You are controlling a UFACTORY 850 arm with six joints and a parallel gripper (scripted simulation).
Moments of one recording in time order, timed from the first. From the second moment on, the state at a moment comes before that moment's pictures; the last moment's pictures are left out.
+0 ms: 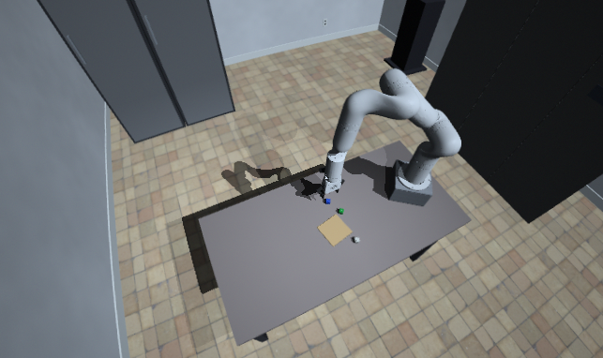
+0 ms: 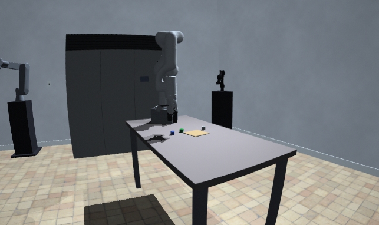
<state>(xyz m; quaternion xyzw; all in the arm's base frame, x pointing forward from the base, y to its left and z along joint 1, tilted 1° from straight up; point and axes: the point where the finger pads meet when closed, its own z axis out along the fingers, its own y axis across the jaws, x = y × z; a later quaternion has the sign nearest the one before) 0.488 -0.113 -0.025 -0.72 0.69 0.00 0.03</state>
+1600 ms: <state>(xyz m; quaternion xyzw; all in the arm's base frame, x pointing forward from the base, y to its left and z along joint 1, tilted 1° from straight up) 0.486 -0.113 -0.029 -0.67 0.74 0.00 0.01</state>
